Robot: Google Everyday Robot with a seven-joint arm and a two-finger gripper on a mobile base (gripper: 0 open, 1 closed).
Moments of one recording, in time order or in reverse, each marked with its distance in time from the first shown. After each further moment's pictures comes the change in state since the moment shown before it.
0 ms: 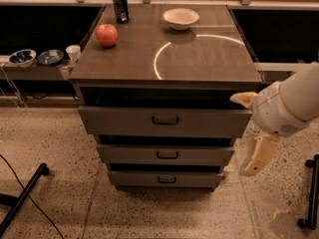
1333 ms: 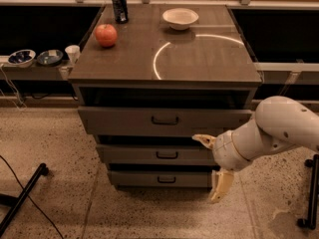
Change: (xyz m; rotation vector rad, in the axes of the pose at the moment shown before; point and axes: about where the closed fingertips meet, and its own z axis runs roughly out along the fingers) arm 0.012 0.039 0.164 -0.161 -0.199 -0.125
